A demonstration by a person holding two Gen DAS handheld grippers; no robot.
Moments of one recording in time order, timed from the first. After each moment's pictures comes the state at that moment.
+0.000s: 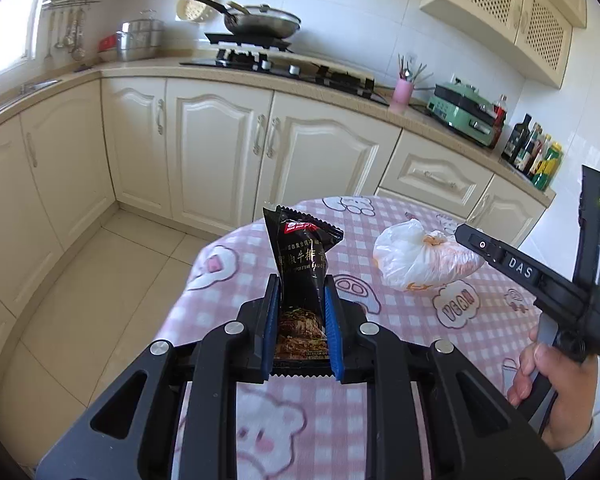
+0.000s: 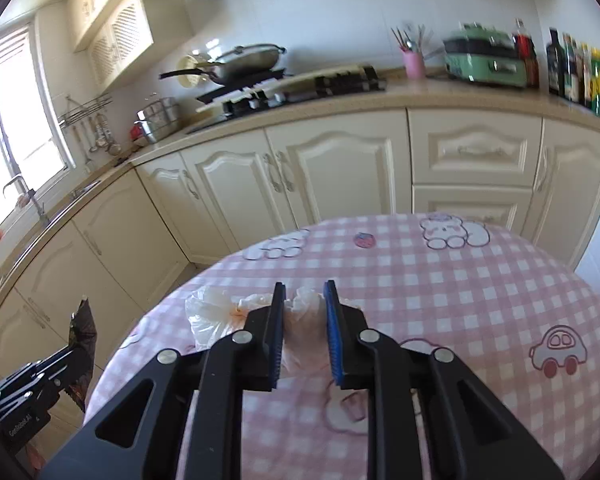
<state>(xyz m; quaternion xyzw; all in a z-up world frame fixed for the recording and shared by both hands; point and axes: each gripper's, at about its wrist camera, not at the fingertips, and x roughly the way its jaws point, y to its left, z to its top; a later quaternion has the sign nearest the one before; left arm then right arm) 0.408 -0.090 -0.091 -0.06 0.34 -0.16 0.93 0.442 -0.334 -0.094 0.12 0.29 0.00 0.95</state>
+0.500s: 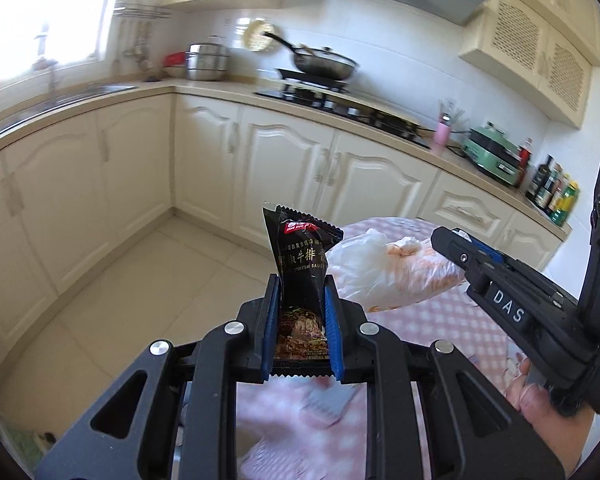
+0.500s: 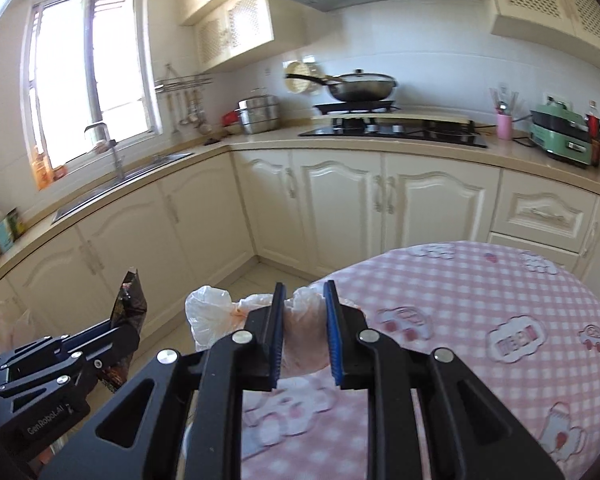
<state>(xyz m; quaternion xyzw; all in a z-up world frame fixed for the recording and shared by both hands) 0.311 0.023 -0.063 -0.09 0.30 -0.07 0.95 0.356 -0.156 -0.051 0.04 0.25 0.12 0.96</state>
